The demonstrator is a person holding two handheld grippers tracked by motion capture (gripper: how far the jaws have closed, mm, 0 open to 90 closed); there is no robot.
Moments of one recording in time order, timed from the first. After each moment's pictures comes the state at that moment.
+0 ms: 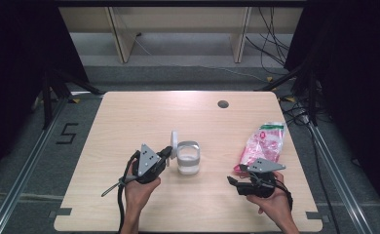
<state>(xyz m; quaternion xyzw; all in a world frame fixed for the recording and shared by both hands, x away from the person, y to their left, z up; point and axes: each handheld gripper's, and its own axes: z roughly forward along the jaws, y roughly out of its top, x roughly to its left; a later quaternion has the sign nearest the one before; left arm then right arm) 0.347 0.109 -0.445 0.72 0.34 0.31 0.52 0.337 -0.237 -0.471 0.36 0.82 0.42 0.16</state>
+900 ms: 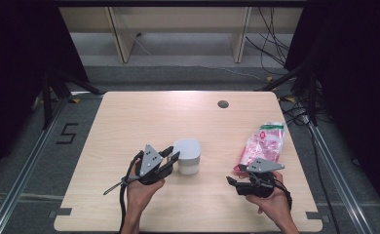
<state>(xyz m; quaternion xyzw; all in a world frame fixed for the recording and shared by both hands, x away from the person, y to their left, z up) 0.346 0.105 -0.441 0.73 0.31 0.29 0.54 0.338 -0.235 -0.471 0.35 0.82 0.42 0.16</state>
